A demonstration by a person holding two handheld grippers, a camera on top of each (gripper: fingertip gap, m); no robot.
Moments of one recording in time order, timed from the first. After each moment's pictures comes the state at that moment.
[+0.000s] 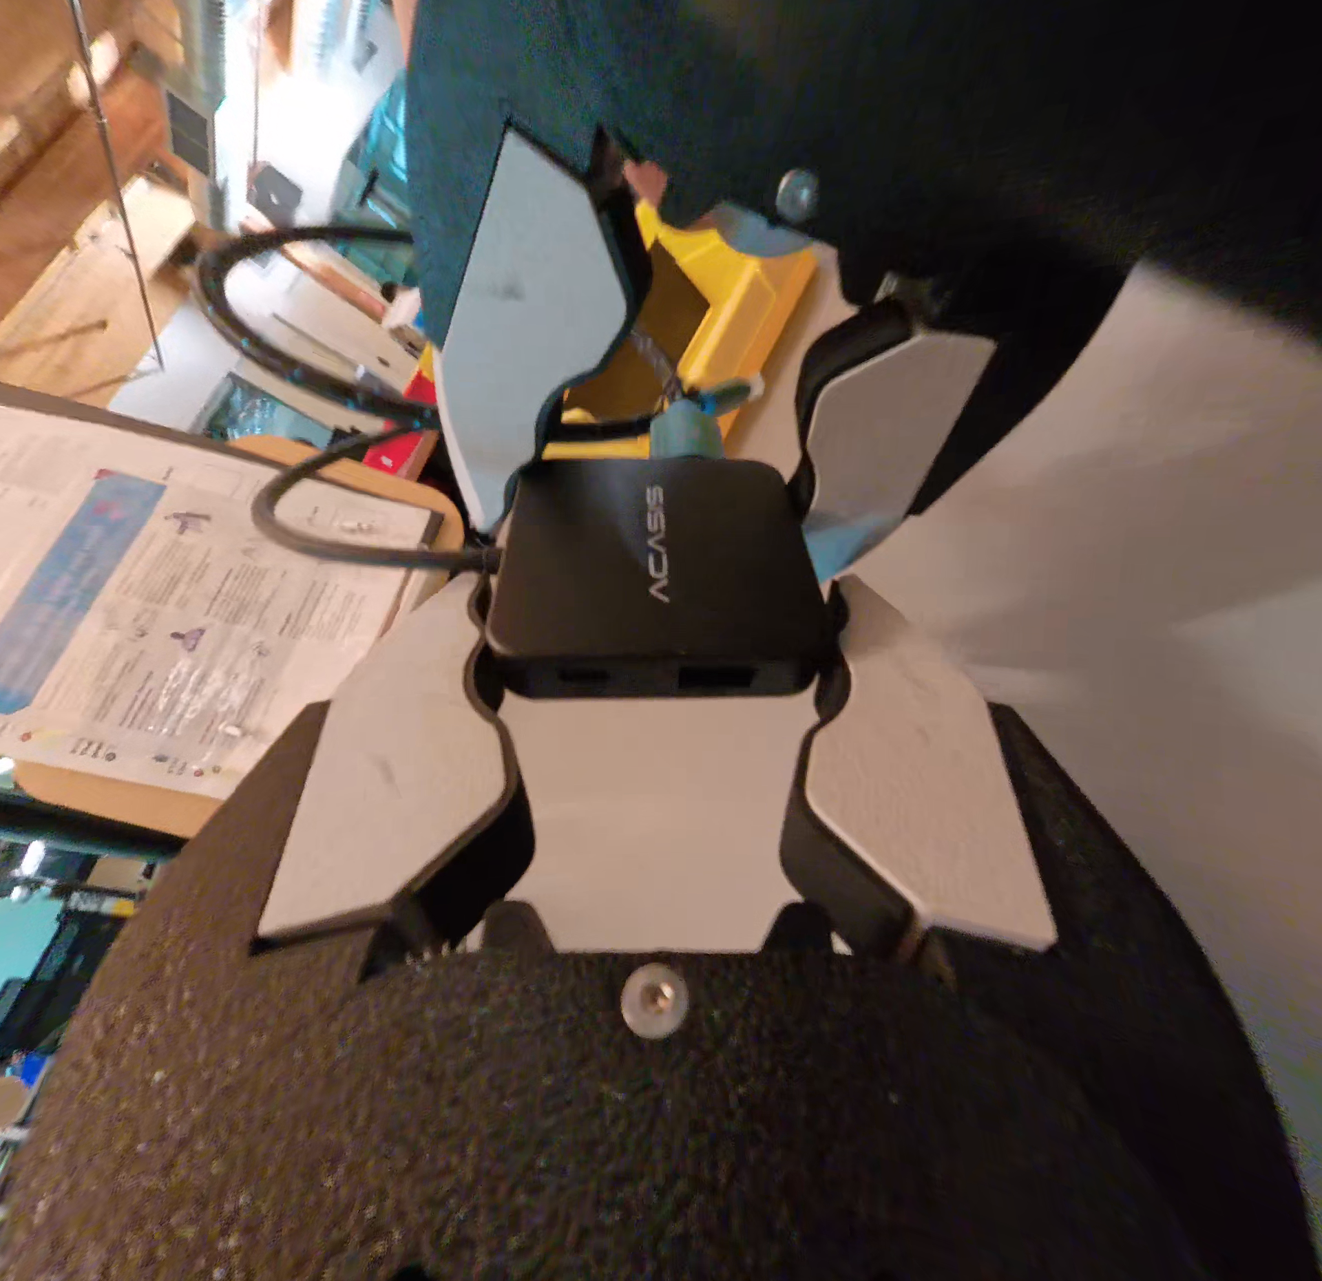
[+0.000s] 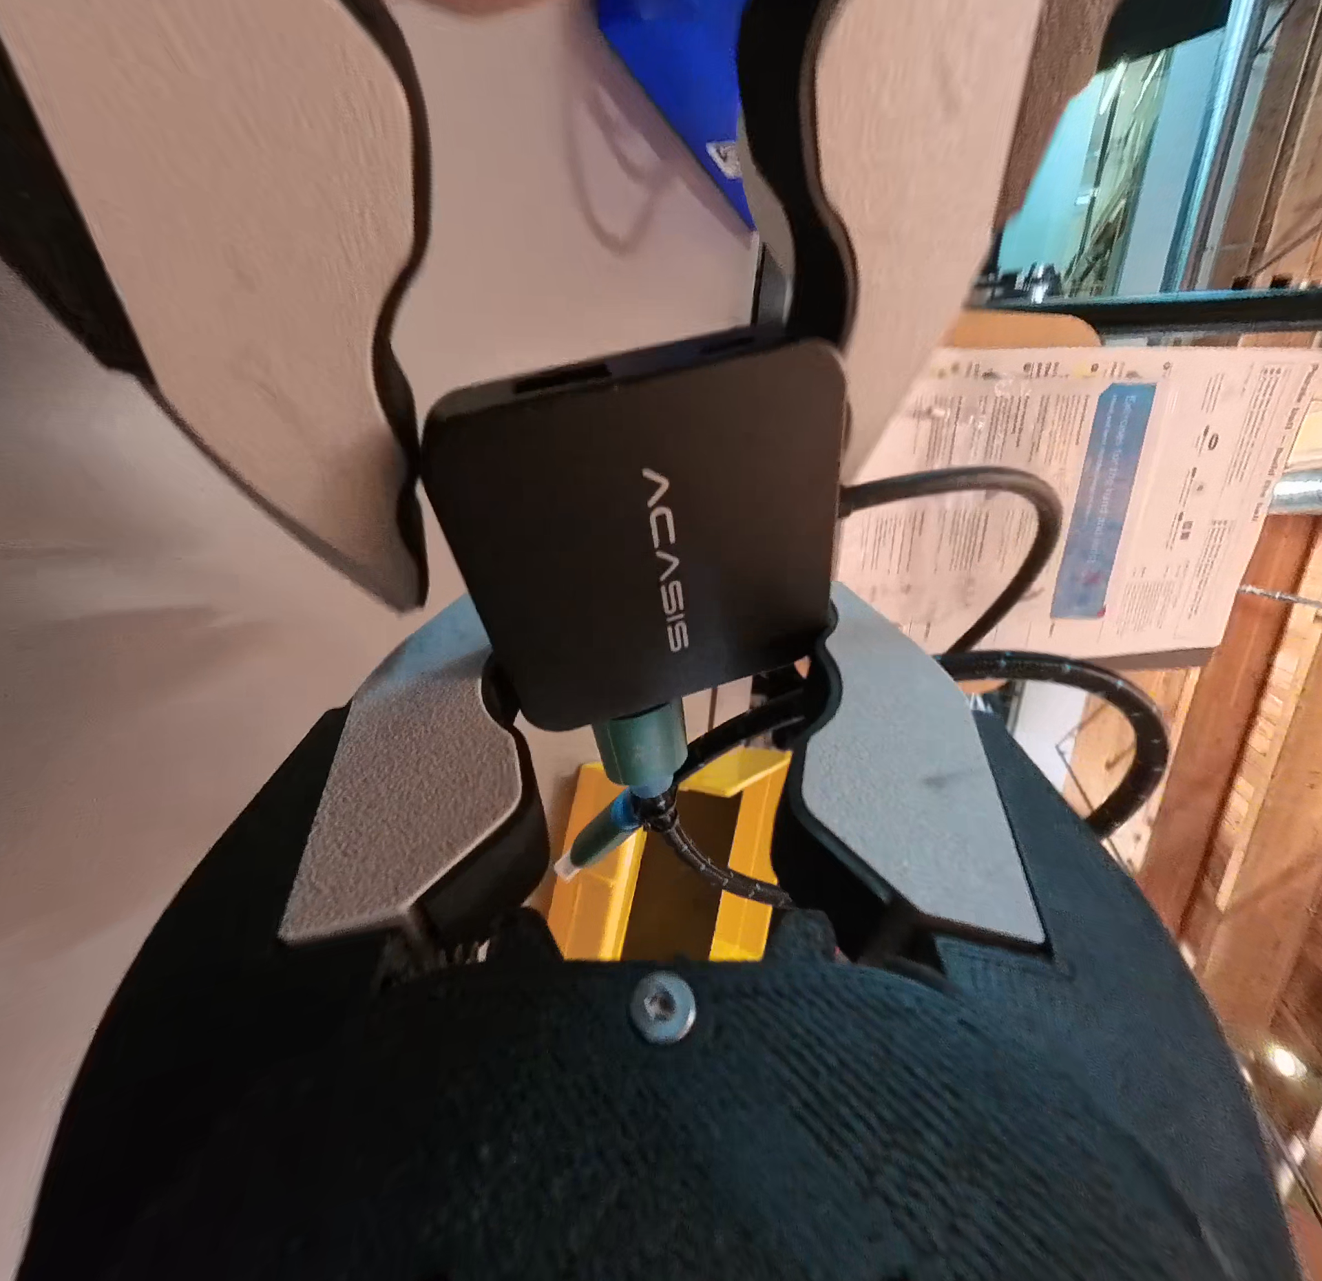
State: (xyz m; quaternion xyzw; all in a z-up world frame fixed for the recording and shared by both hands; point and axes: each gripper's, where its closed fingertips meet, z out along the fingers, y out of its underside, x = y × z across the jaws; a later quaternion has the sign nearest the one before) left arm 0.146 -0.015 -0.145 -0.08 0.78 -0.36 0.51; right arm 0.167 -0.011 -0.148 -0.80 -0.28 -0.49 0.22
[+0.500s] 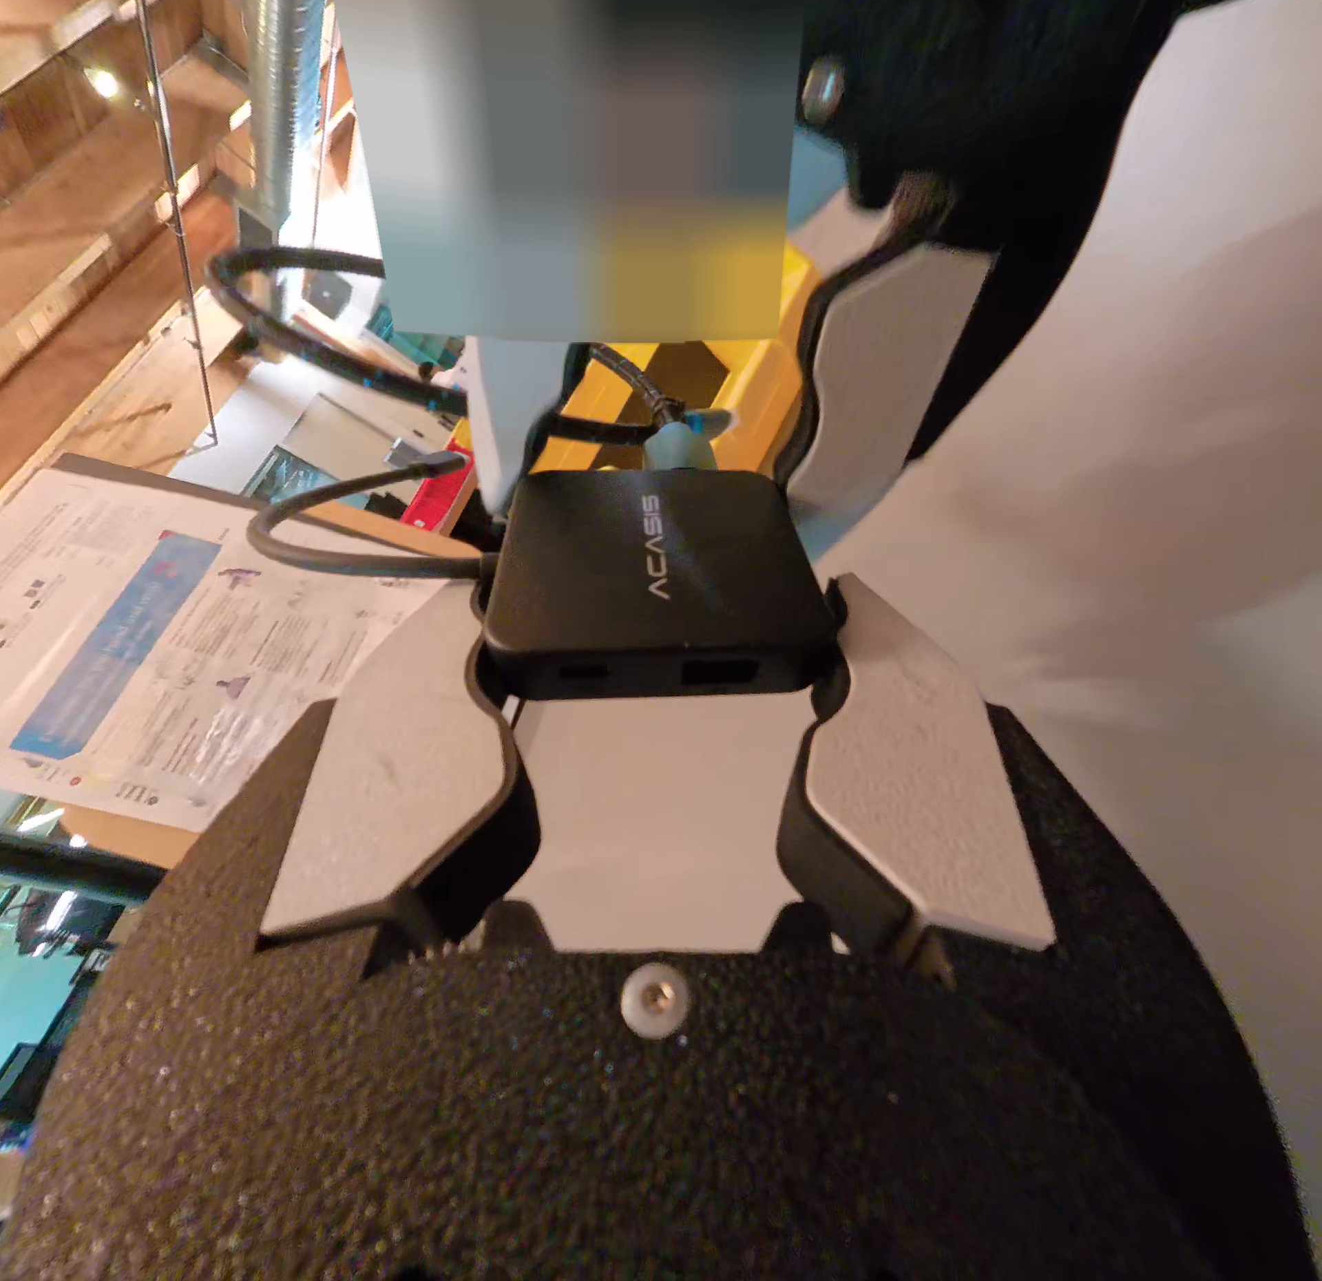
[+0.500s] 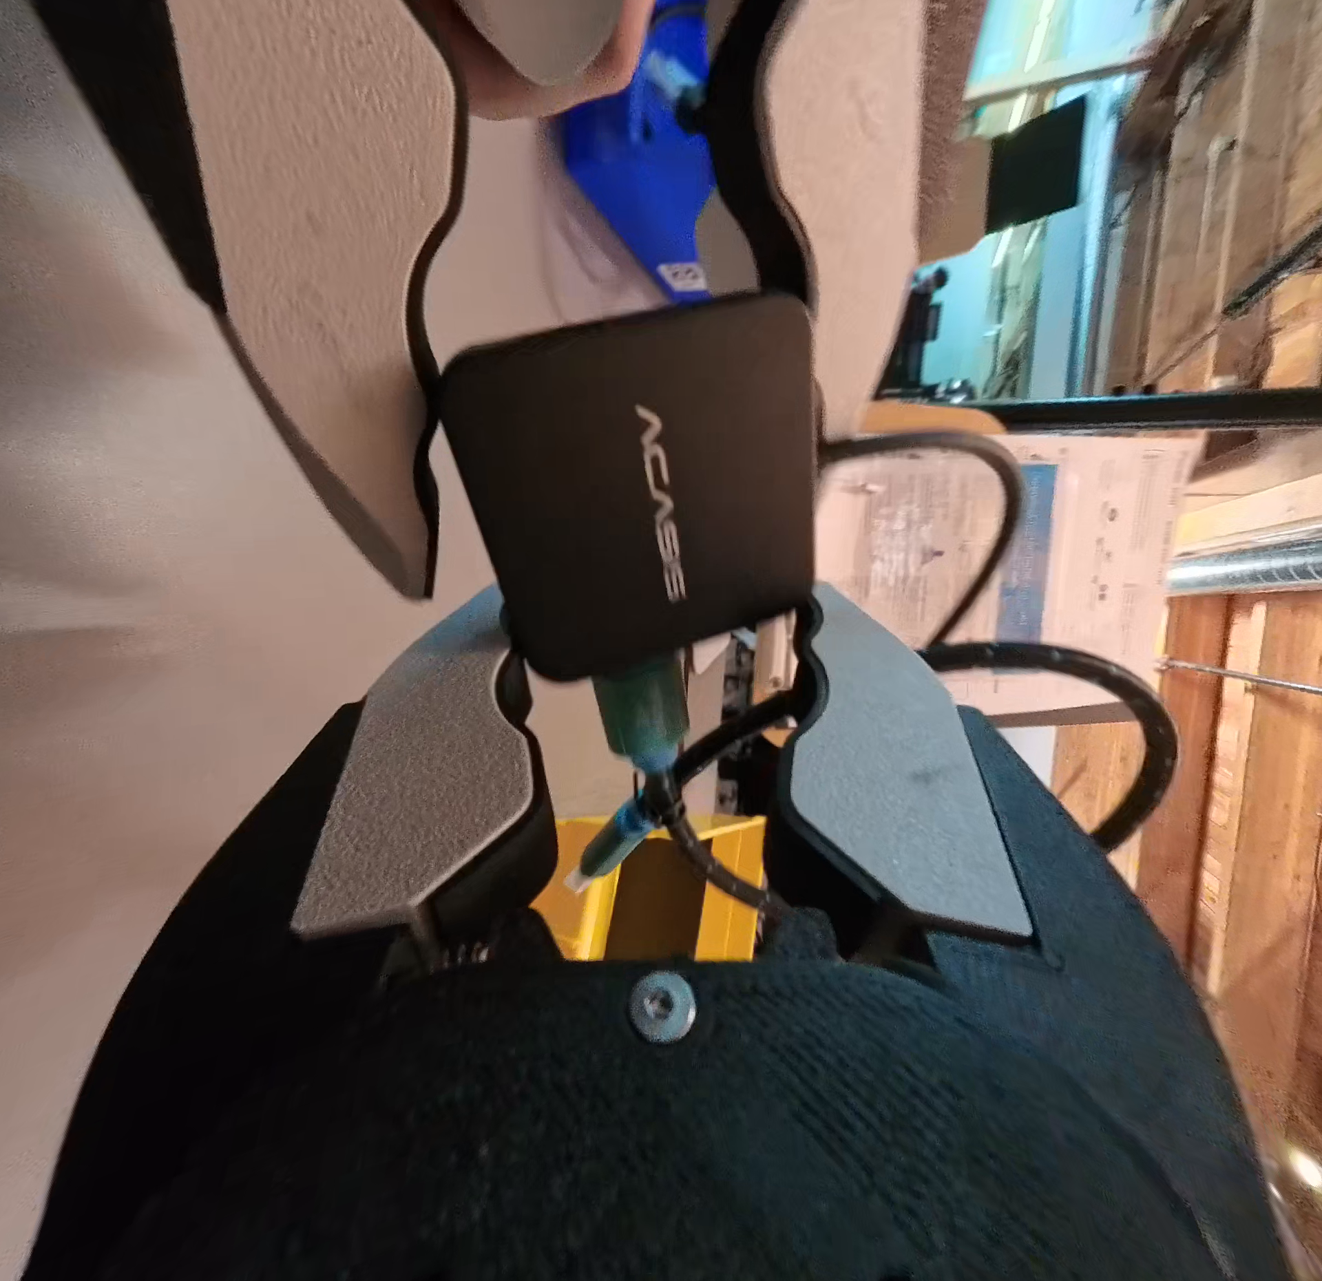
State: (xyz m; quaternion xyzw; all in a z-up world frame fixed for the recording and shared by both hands) left arm 0.142 -0.018 -0.130 -0.05 0.75 -0.39 0.53; right arm 0.158 -0.012 -0.129 -0.76 -0.31 -0.49 0.29
